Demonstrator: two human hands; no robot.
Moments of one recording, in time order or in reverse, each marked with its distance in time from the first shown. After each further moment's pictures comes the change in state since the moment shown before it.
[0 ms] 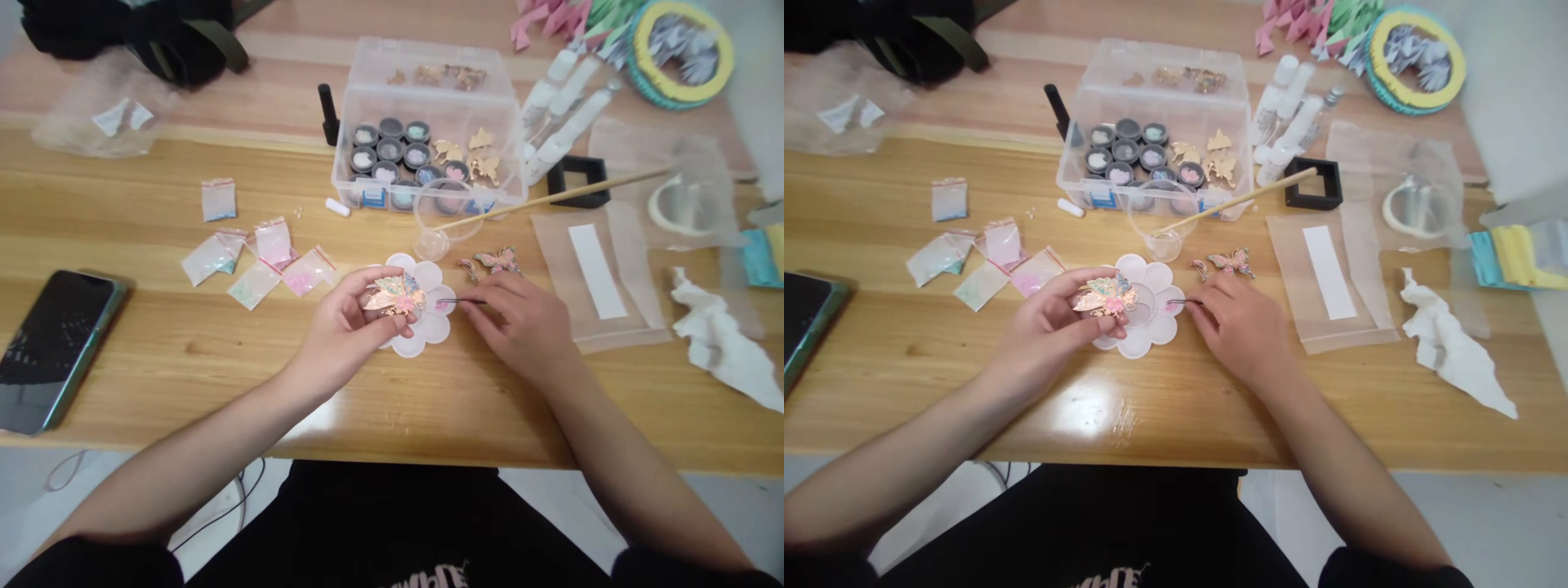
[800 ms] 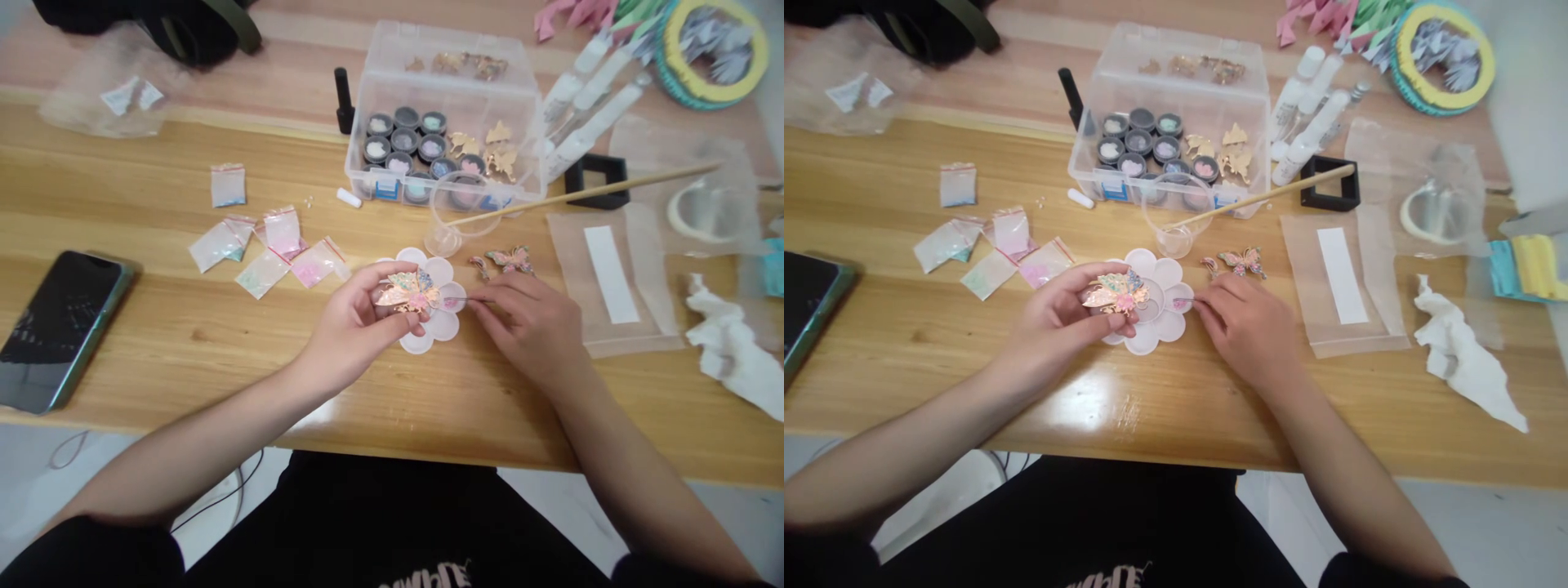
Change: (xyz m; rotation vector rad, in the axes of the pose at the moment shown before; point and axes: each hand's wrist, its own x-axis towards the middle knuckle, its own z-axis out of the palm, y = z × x) left_hand -0.001 0.000 -0.001 0.020 -0.034 0.018; right_hand 0.000 -0.001 0.002 -0.018 0.032 -0.029
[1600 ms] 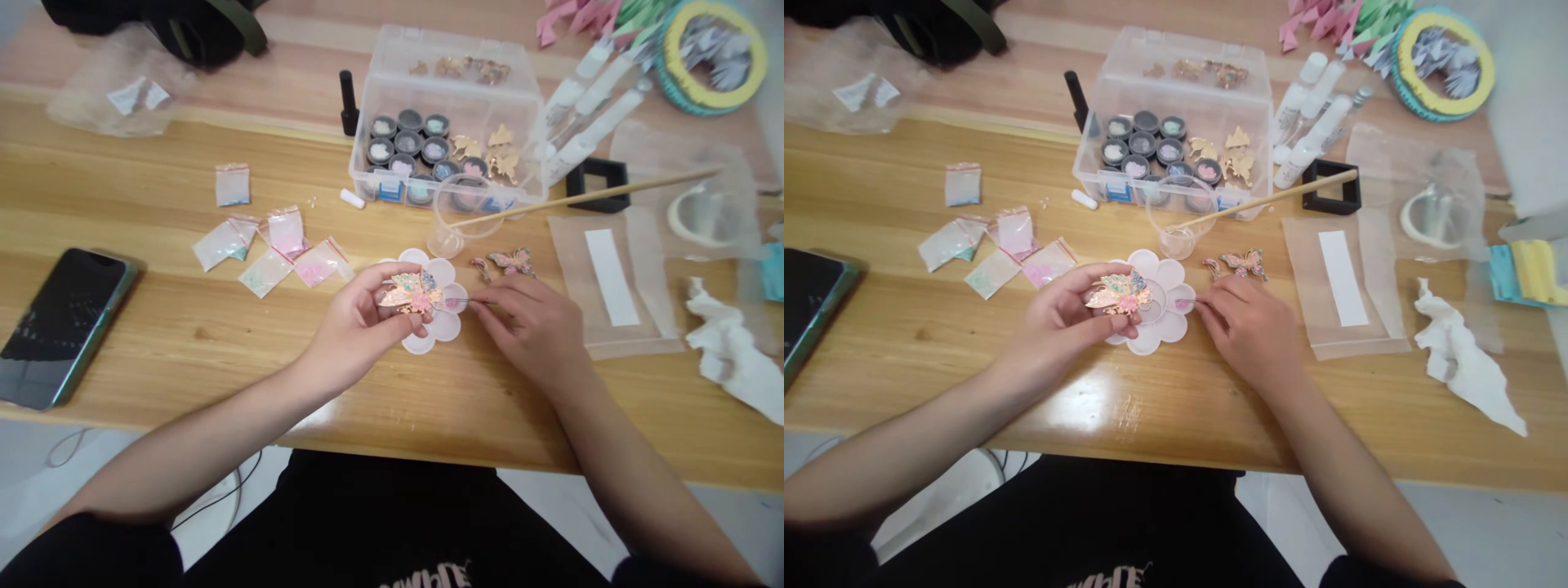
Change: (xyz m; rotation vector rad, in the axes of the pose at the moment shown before) left_hand -0.001 0.001 0.002 -0.049 0.007 -0.019; right_hand 0.000 0.001 0.000 0.039 0.049 -0.055
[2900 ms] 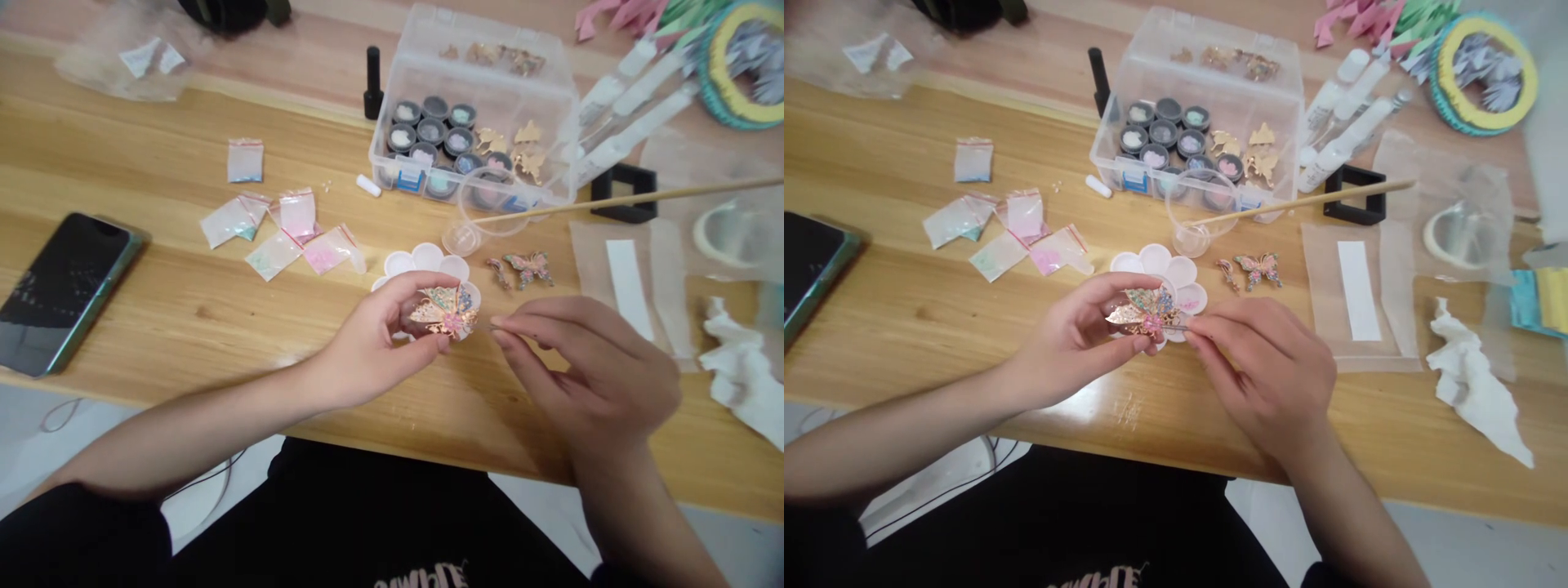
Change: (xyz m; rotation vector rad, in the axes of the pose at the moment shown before) left_hand -0.009 -0.011 0.001 0.193 -0.198 0.156; right_hand 0.012 -0.036 -0.039 0.123 0.136 -0.138
